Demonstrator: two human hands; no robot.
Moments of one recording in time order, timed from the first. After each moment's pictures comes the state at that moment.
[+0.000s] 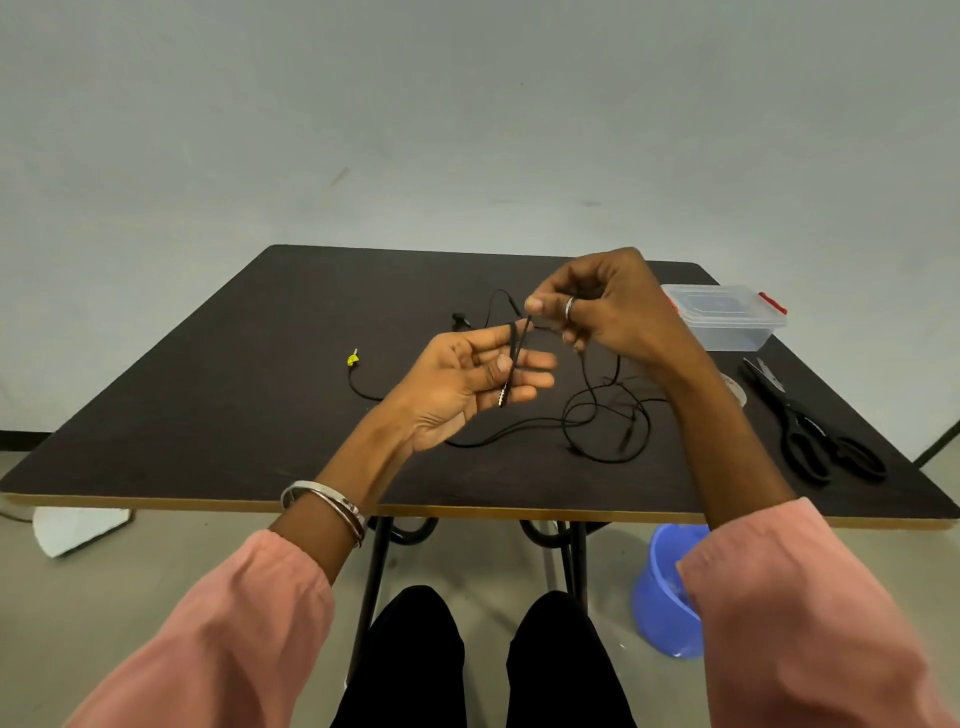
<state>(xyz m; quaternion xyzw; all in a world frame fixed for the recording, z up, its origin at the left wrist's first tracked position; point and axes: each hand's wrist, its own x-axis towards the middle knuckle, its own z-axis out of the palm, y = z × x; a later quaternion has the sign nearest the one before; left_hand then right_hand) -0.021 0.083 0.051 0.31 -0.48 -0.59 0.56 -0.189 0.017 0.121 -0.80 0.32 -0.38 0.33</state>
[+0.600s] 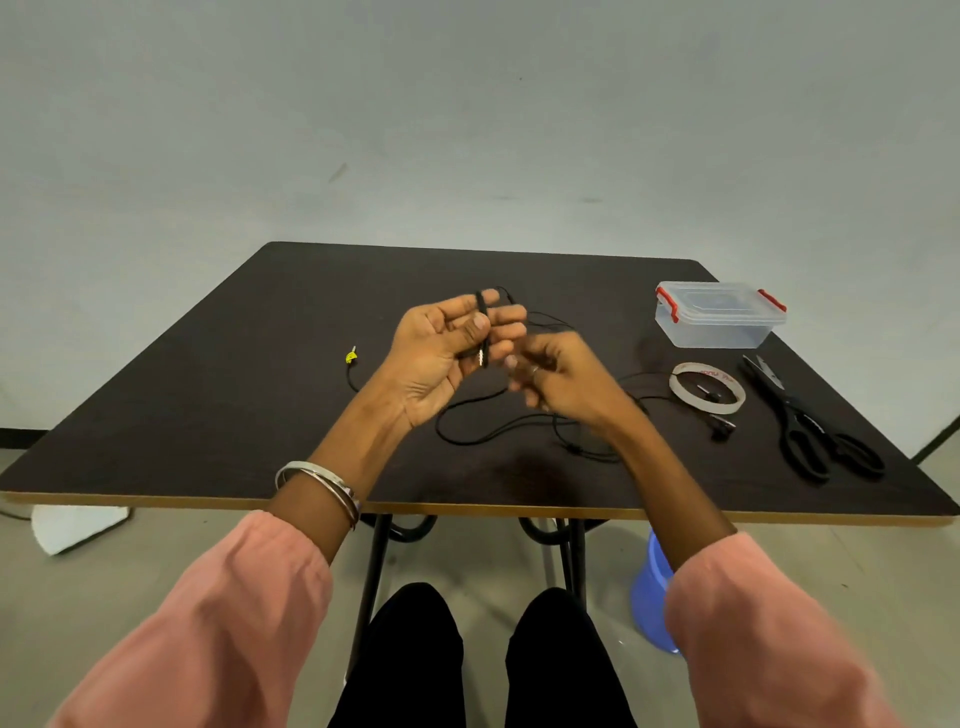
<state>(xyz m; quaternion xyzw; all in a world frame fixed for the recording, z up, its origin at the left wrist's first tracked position) -0.013 0.075 0.066 0.30 -0.40 -0.57 0.66 -0.169 0.018 0.050 -0.80 0.35 -0.30 0.39</state>
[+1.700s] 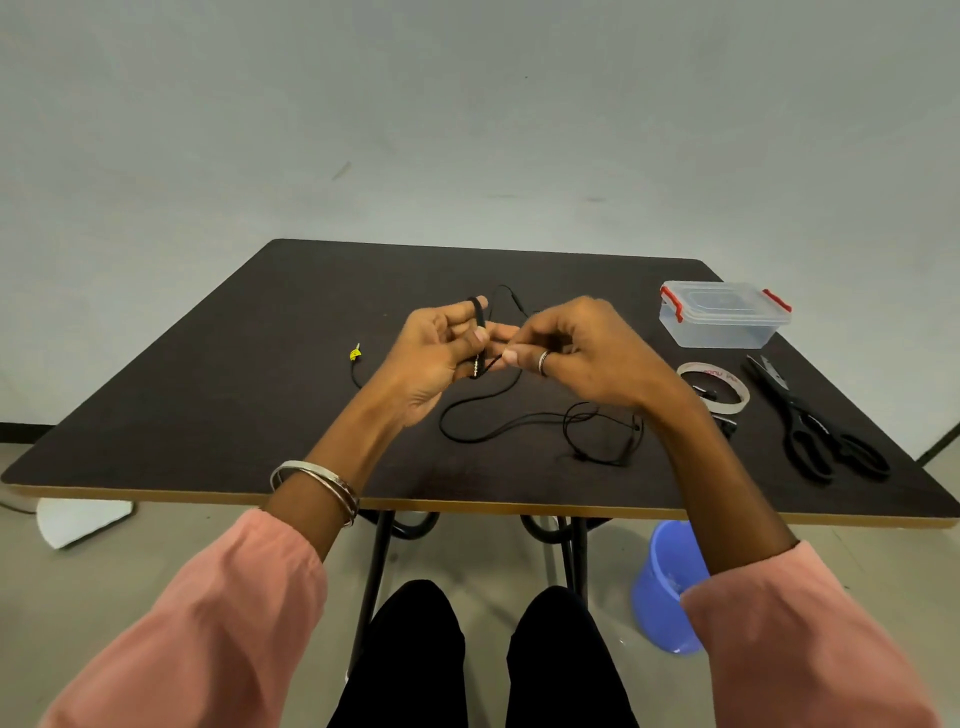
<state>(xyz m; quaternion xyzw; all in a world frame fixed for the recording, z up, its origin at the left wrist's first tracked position) -0.008 0.076 0.060 0.41 -0.47 -0.49 0.61 -0.181 0.040 0.102 -0.90 0.30 -0.24 0.19</state>
